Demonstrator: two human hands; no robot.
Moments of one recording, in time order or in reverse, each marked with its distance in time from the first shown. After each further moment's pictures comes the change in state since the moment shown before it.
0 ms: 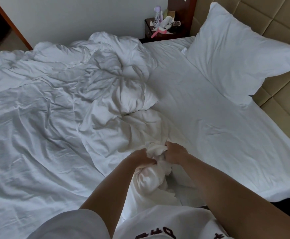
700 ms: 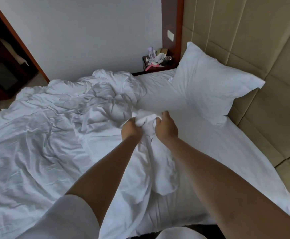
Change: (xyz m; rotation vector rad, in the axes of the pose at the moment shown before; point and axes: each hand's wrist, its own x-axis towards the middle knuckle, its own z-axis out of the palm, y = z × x) left_hand -0.061 0.220 -0.036 -0.375 0.897 -0.037; right_hand -0.089 0.087 -0.151 0.583 0.650 -0.105
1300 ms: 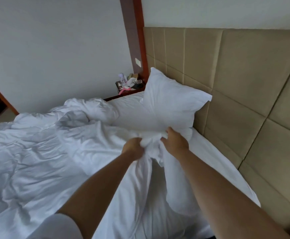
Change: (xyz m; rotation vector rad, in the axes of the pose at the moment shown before) left_hand -0.036 0.098 0.078 0.323 -0.332 0.386; right_hand 0.013 0.117 -0.137 -0.218 0.019 -0.018
